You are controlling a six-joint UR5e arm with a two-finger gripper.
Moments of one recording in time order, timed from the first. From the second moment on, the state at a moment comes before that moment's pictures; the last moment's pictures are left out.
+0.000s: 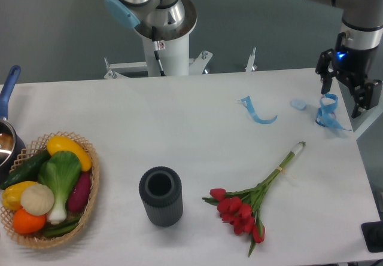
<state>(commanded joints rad) 2.92 -1.85 -1.46 -1.15 1.39 1.97</state>
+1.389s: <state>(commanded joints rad) 2.76 -1.96 -1.57 -0.91 1.32 1.58</state>
